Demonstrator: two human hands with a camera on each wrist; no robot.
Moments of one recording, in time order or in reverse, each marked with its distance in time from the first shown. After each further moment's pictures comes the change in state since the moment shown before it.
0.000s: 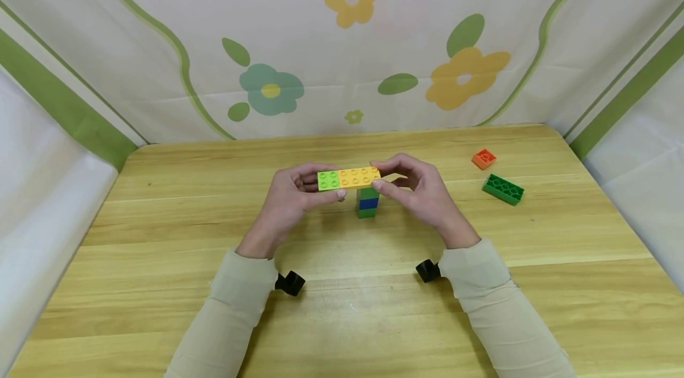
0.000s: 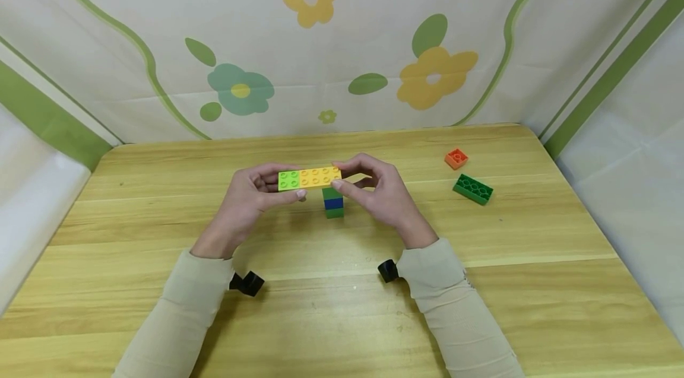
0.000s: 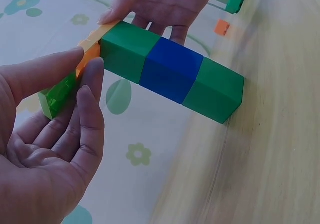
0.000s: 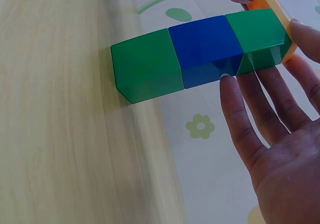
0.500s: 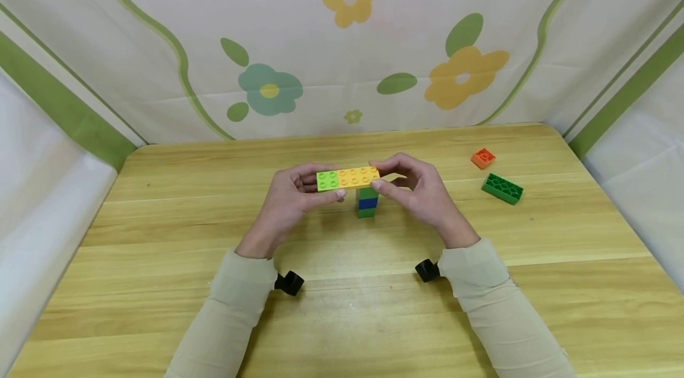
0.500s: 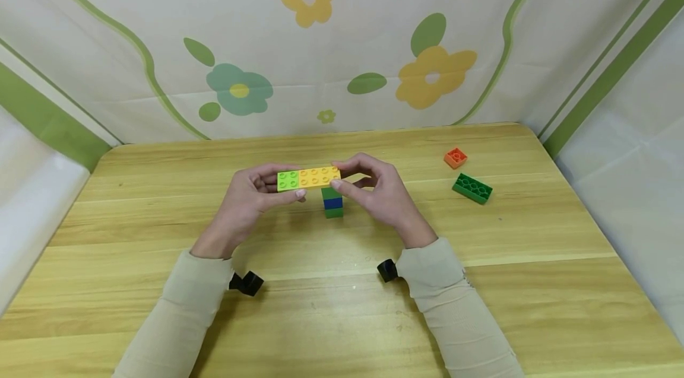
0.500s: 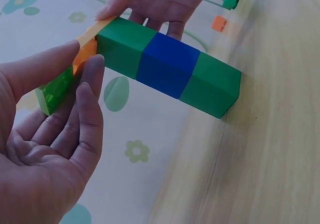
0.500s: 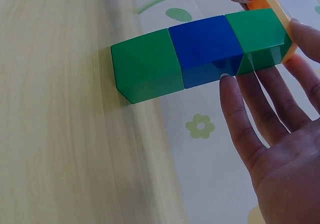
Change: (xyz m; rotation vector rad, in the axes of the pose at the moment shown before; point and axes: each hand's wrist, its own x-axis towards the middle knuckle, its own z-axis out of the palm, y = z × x) left_hand 0.001 -0.002 0.000 0.008 -0.003 0.012; right_hand 0.000 0.001 0.000 0.000 -0.003 -0.002
